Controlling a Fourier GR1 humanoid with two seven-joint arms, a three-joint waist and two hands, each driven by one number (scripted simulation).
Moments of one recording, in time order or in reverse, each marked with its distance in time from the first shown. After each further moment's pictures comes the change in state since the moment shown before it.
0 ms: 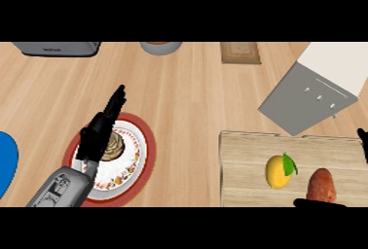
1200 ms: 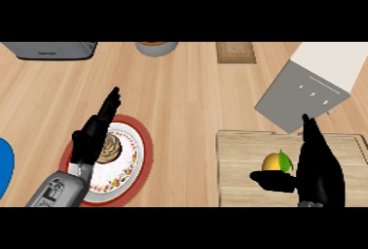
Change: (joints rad) left arm 0.044 -0.010 0.050 -0.023 -0.024 -0.032 0.002; right arm -0.166 0.498 0.012 0.267 0.321 0.237 -0.022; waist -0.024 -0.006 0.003
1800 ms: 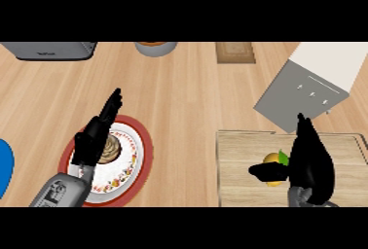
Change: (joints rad) left arm 0.013 -0.023 0.013 -0.015 -0.037 -0.016 0.015; right arm -0.014 0.130 -0.098 0.105 0.082 0.096 -0.053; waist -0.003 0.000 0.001
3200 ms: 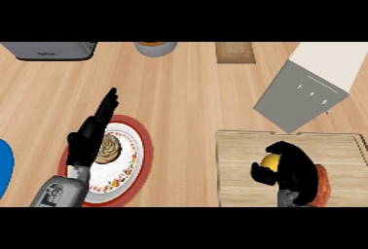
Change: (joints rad) left arm 0.039 -0.075 0.122 -0.040 -0.105 -0.104 0.033; right arm 0.088 0.110 -0.068 0.157 0.076 0.034 -0.136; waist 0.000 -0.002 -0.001
